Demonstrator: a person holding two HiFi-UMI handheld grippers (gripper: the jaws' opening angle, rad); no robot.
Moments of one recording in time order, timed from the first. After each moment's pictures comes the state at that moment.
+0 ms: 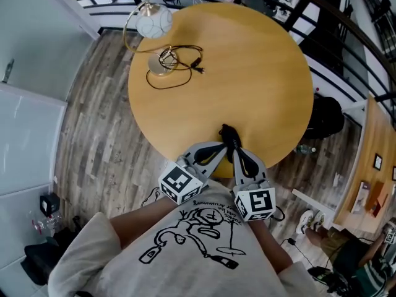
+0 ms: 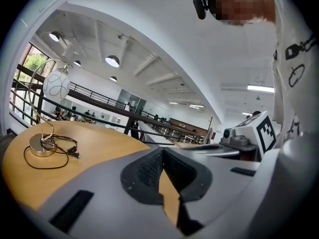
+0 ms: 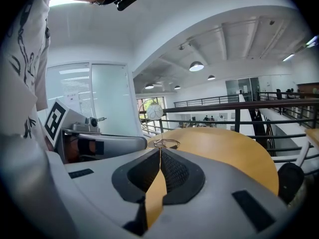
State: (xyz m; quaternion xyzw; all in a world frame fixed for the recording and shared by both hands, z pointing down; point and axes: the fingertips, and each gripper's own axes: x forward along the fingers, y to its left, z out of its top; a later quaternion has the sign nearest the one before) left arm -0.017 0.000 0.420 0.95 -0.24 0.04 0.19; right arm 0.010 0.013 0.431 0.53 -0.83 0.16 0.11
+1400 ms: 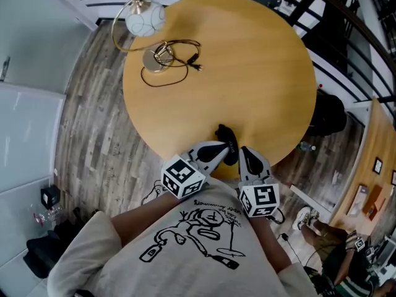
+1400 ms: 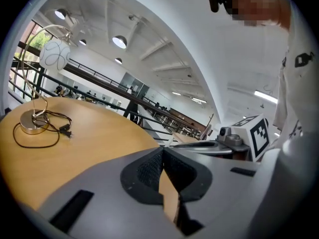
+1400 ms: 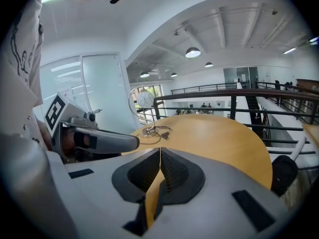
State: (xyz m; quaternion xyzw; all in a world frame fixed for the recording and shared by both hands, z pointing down) left arm 0.016 -0.019 0.459 0.93 -0.21 0.09 0.28; right arm 0.054 -0.009 0.469 0.52 -0.81 0.22 0.16
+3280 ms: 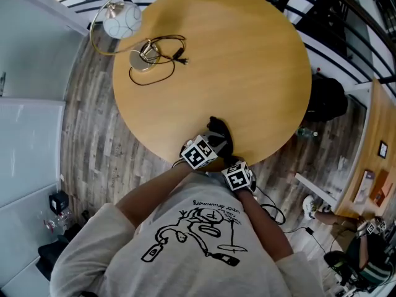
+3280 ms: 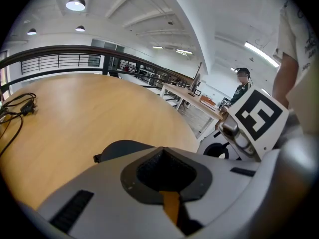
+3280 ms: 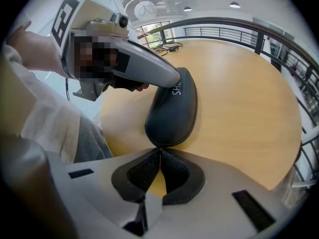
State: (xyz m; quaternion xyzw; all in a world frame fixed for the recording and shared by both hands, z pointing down) left arm 0.066 0.012 0.670 0.91 -0.07 0.35 0.20; right arm 0.052 0.102 0.726 0.36 -0.74 0.38 0.43
